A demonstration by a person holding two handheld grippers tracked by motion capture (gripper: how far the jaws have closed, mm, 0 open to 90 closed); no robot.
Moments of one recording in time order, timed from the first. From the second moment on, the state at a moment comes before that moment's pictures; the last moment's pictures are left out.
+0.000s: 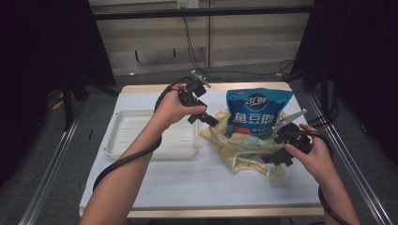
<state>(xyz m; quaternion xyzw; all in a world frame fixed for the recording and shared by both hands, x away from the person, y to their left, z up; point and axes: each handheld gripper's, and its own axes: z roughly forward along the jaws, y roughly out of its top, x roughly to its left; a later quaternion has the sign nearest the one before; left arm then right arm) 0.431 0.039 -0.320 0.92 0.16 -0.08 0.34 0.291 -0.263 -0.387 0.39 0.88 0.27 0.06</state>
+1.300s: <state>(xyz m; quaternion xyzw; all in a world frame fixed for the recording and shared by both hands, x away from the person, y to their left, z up) 0.446 -0.003 -0.296 0.92 0.14 -0.04 0.37 0.288 -0.263 -0.391 0.39 0.88 0.27 0.05</state>
